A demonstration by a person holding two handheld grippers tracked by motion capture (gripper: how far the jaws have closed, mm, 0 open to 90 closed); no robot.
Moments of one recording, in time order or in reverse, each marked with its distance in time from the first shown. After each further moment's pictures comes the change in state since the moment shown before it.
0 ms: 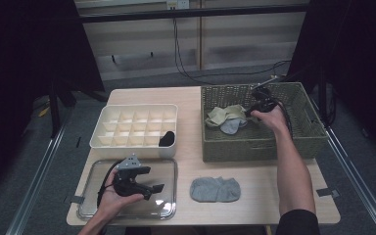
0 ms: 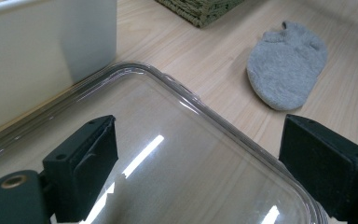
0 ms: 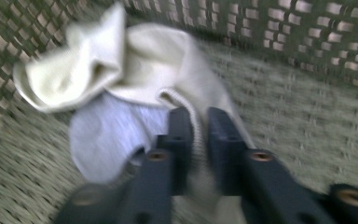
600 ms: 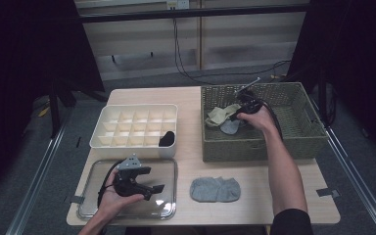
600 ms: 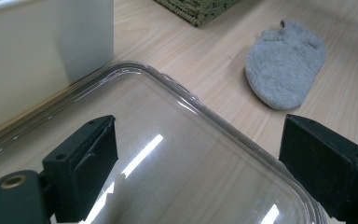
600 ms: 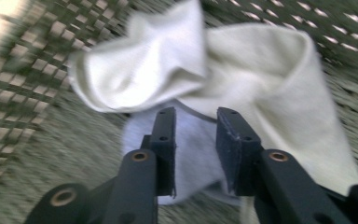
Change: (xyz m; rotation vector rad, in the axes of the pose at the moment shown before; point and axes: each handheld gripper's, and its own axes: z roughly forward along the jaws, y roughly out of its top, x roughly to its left) left arm 0.000 0.000 0.000 0.005 -0.006 0.004; right arm 0.032 0.010 0.027 0.090 0.071 -0.103
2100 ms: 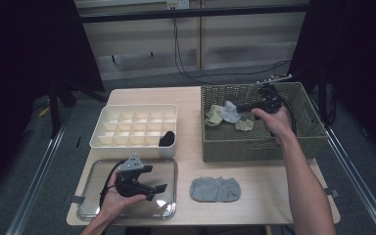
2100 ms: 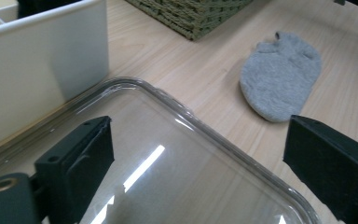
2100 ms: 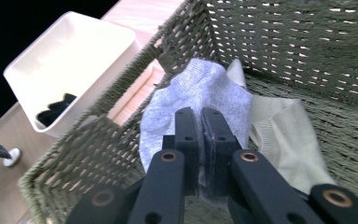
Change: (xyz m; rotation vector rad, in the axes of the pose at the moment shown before) left arm -0.008 0.003 0.004 -0.047 -0.003 0.026; right arm 0.013 -0.032 -0.084 -0.347 0.237 0.063
